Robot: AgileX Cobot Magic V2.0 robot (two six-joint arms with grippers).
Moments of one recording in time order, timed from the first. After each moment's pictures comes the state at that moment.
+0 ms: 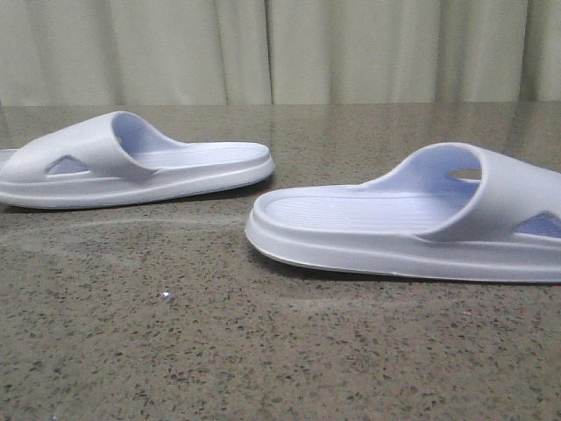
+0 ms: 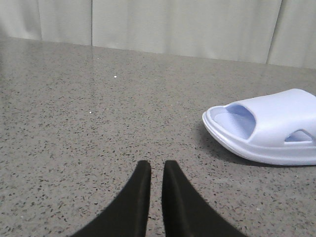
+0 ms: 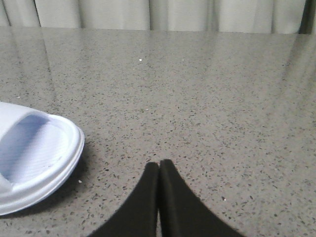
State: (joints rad) left arm -0.07 0.15 0.00 -0.06 0.05 -0.04; right arm -0.05 0.06 0.01 0.07 0.16 -0.14
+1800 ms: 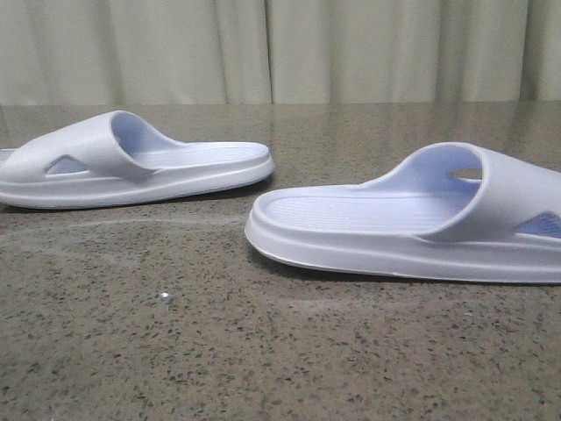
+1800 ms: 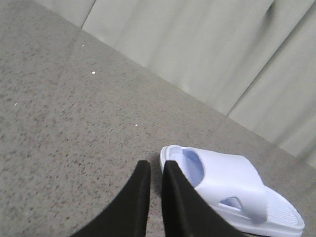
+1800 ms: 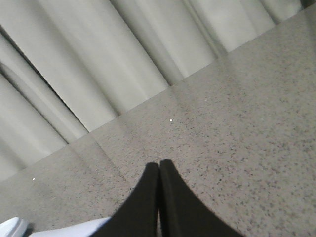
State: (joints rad) left arm -0.07 0.19 -0.11 -0.49 0.09 -0.05; right arm -0.05 0.09 -0.04 0.65 0.01 -0.17
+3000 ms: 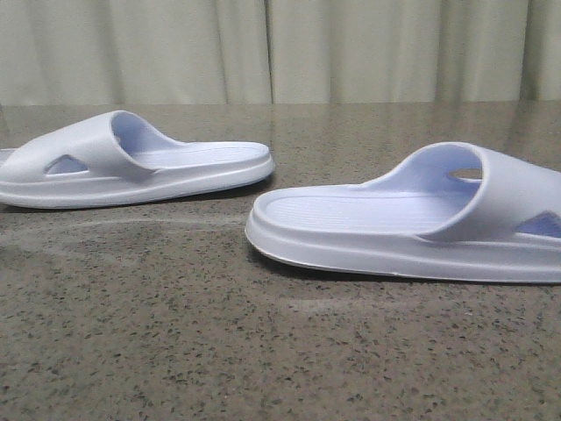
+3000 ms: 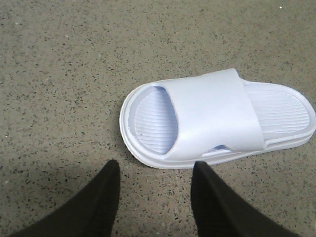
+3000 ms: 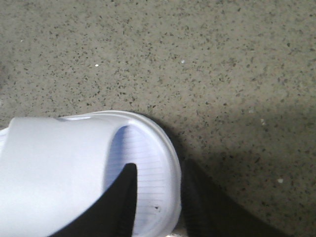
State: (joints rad) left arm -0.07 0.90 -0.69 -0.48 0.60 0.24; right arm -0.07 0.90 -0.64 0.47 0.68 -0.23
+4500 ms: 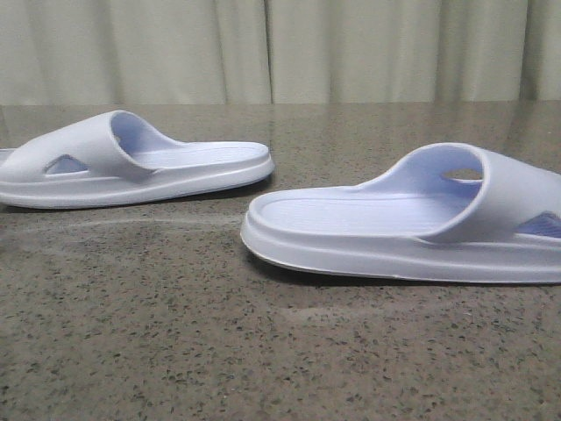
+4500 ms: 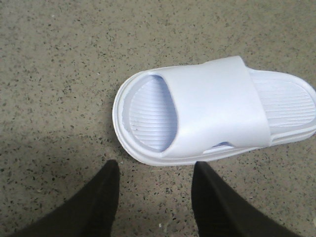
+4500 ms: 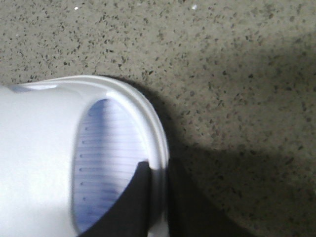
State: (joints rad) left arm -0.07 1.01 -0.72 -0.52 0.62 0.27; right arm -0.11 1.11 -0.65 0.60 0.75 -0.46
